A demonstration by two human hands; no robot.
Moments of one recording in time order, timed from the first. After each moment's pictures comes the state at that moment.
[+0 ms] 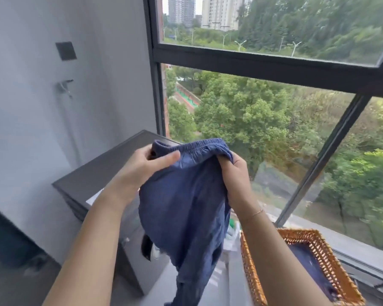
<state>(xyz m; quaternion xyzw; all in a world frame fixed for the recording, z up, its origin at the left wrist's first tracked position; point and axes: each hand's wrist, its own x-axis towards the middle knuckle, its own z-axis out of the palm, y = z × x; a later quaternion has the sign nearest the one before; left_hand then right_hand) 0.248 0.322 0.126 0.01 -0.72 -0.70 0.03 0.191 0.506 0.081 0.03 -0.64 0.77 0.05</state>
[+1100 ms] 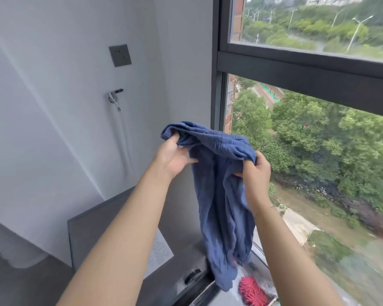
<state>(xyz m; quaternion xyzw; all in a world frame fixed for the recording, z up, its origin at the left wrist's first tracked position) -0.189 0.186 0.100 0.22 -0.46 -0.85 0.17 -0.257 0.354 0.028 0.09 -0.66 0.75 -0.02</state>
